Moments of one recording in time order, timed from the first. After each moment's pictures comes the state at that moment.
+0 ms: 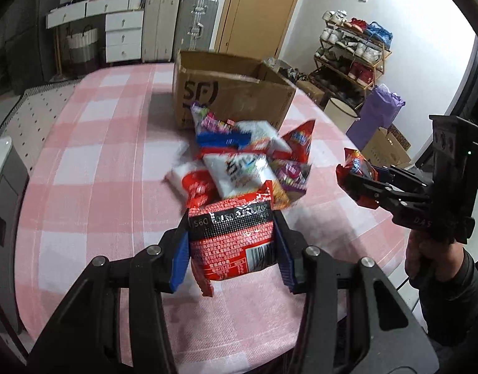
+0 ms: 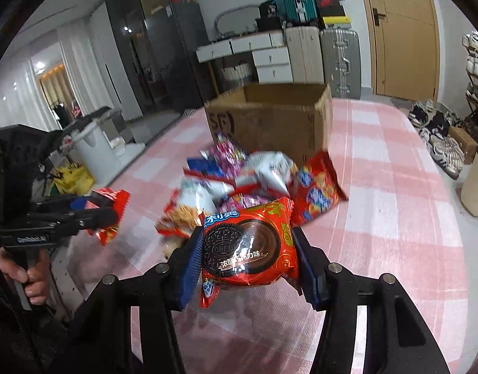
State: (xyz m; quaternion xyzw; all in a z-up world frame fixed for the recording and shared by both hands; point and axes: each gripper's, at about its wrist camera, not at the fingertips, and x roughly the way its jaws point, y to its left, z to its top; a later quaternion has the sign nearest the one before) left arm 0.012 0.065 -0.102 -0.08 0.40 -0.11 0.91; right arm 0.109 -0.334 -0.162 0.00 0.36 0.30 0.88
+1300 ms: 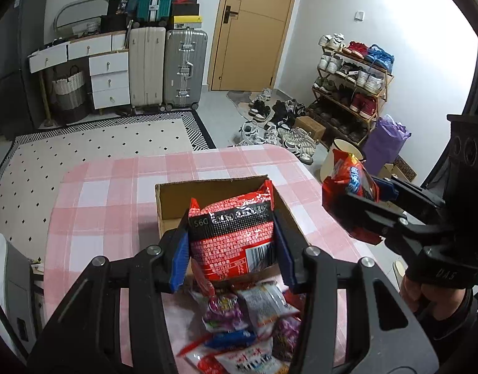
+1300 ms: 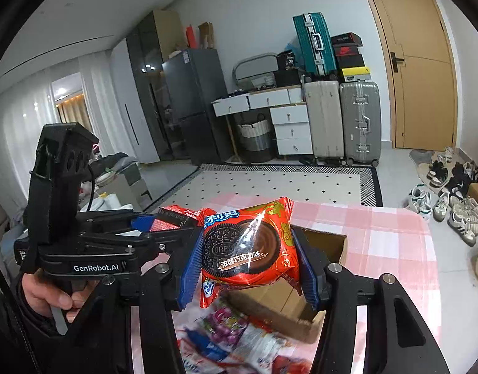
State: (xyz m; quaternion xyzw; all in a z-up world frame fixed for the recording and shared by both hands) left arm 0.256 0.057 0.040 -0.06 0.36 -0.12 0.92; right arm 0.283 -0.289 -0.005 0.03 0.26 0.34 0.90
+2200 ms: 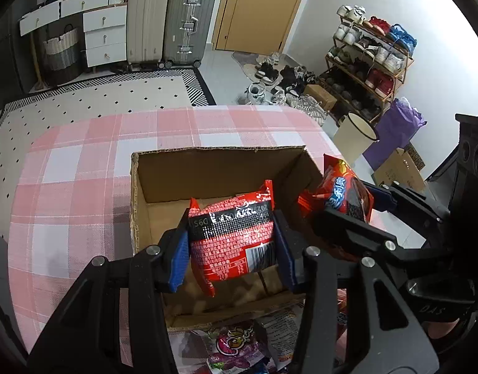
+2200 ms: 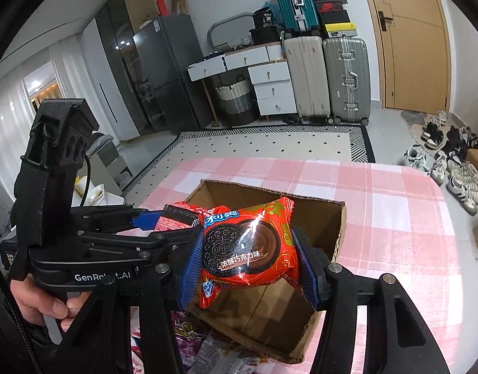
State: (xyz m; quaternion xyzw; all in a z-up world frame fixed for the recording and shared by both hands) left arm 0.366 0.052 -0.084 -0.07 0.45 -0.12 0.88; right arm 0.391 -0.256 -0.106 0.02 0.36 0.31 0.88
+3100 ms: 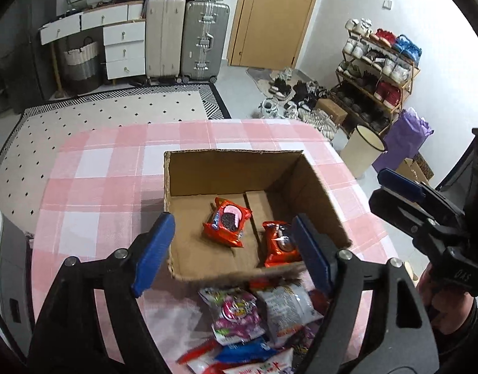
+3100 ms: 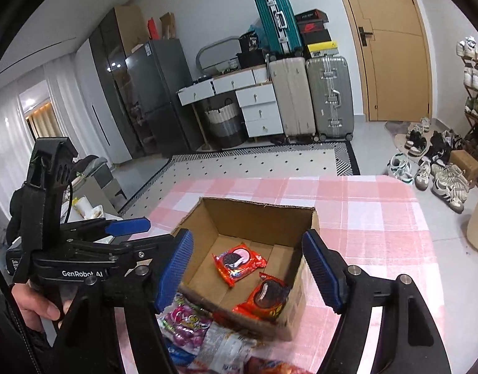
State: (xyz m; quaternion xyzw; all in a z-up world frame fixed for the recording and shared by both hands) left arm 0.302 0.062 -0.045 -0.07 0.41 -0.08 0.91; right arm 0.339 -0.303 -0.074 0.05 0.31 0.27 0.91
